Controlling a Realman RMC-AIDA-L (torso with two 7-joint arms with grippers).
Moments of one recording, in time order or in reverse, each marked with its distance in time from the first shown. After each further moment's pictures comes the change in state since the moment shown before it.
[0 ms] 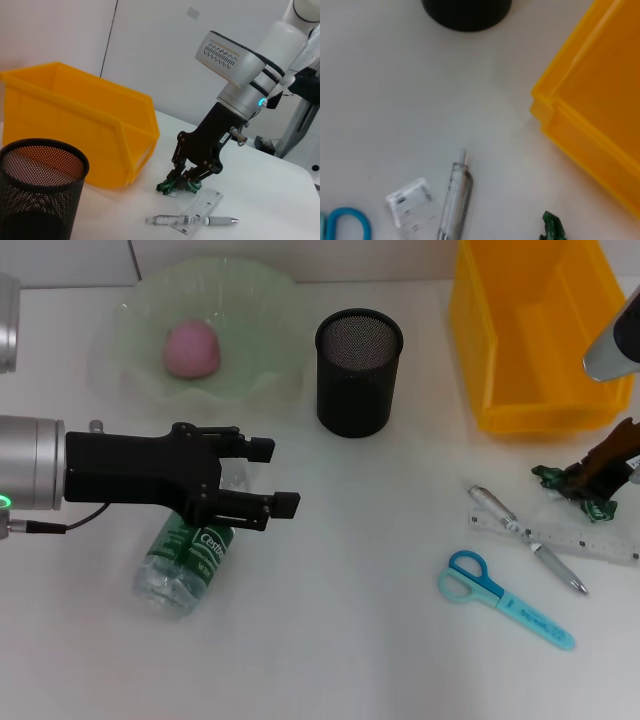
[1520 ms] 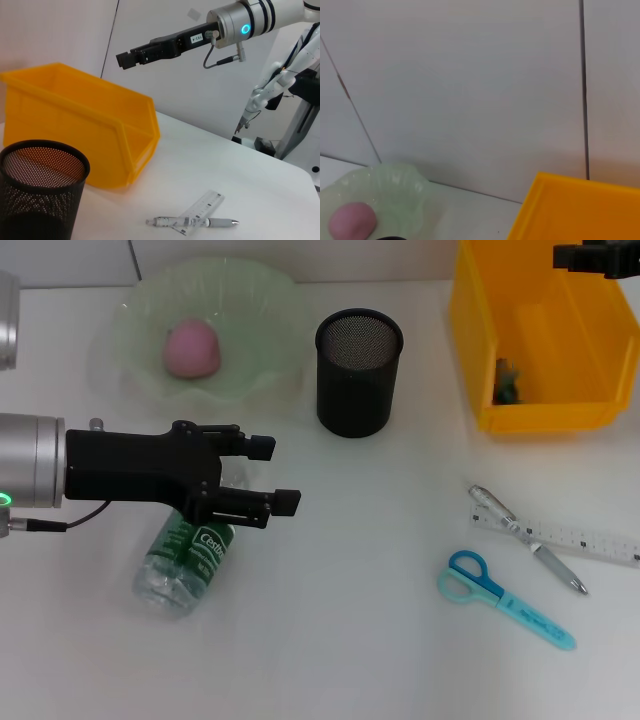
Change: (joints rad) left arm -0.003 0.000 -0.002 0.001 -0.001 0.000 -0.007; right arm 0.051 -0.029 0.452 0.017 0.478 0.146 -0.043
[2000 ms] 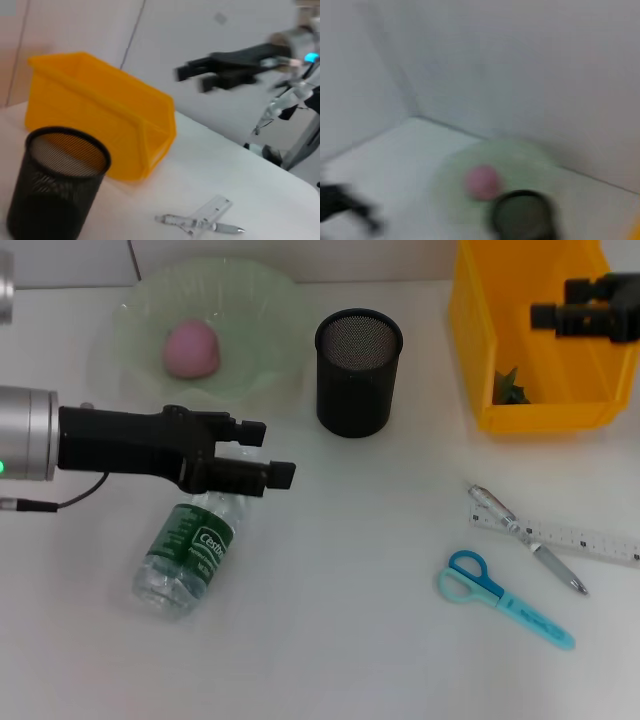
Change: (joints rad) left arm -0.034 0.018 -0.007 0.039 0.027 -0.003 -0.214; right arm -0.119 0.002 0.010 -0.073 0.199 -0.312 -0.204
